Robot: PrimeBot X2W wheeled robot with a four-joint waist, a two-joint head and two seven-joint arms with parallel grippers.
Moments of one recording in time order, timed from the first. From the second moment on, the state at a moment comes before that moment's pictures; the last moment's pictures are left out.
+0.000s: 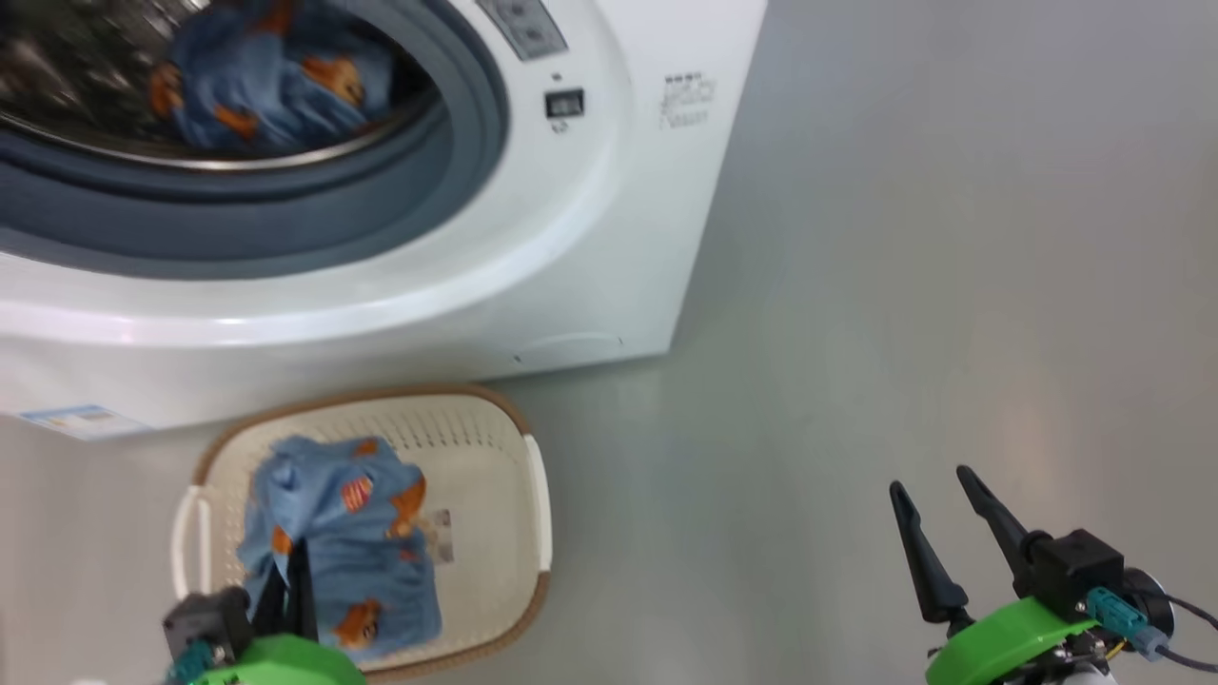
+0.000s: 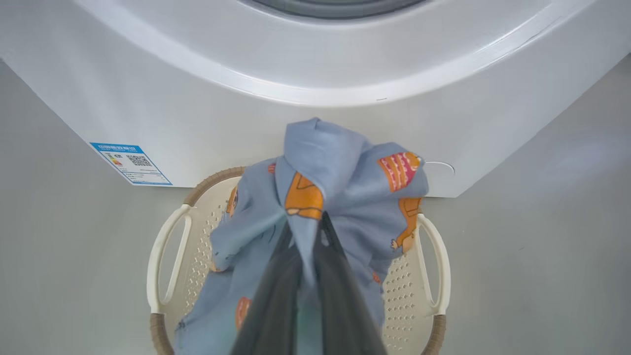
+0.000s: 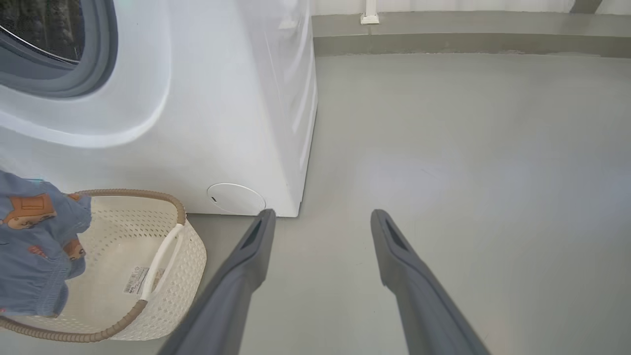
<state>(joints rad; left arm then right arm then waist) -0.20 0.09 -0.16 0.56 -0.37 0.05 -0.25 -0.09 -0.11 0.02 0.27 0.14 0.13 -0.25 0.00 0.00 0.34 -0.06</state>
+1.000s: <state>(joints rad) 0.12 0.06 -0.15 0.14 -0.26 0.11 -0.25 0.06 -0.14 0.02 0.27 0.18 0.13 -0.25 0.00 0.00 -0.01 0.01</state>
